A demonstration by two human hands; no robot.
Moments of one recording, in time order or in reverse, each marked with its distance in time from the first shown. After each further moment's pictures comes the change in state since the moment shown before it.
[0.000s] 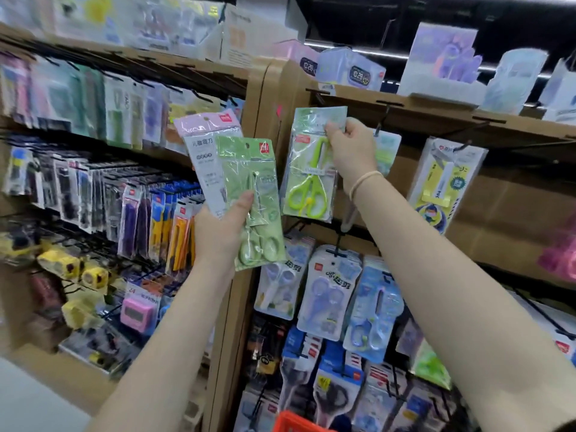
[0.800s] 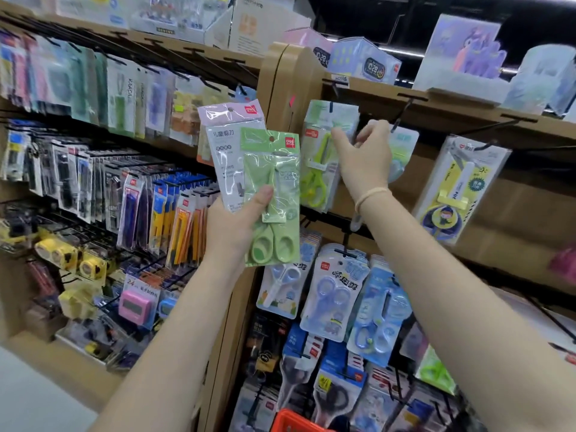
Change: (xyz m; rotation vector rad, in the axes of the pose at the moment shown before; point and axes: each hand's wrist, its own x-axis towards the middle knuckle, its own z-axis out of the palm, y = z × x) left_hand 0.009 -0.011 0.000 -0.069 -0.095 -0.043; right_hand -0.024 0.008 0.000 -0.217 0.100 -0.075
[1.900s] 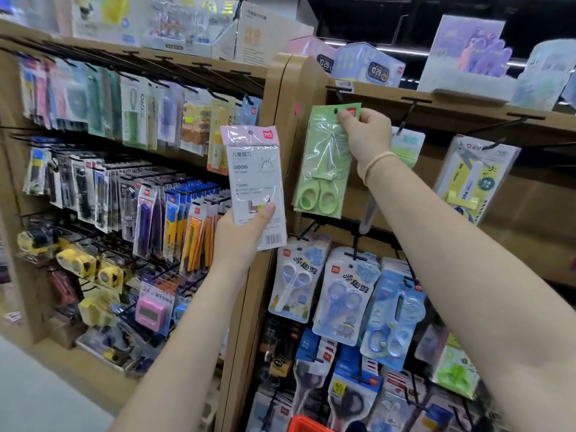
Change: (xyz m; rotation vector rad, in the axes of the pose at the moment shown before) left_hand 0.006 -0.015 -0.016 0.127 -0.023 0.007; right_hand 0.056 -0.002 0.021 0.255 -0.054 0.136
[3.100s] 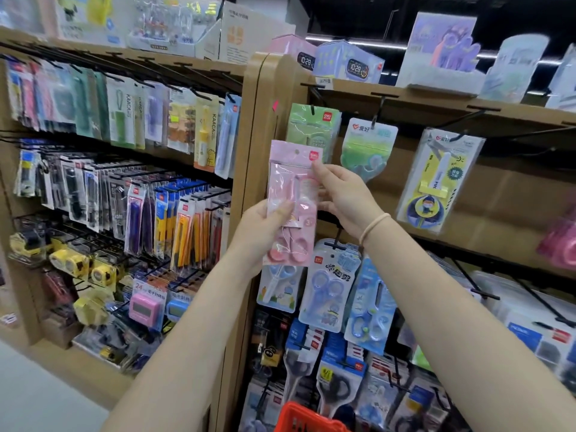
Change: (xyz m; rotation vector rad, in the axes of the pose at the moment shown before) left_hand -0.014 0.005 0.042 0.045 -0.277 -0.182; right_hand -0.095 0.030 -0.047 0.162 -0.434 0.216
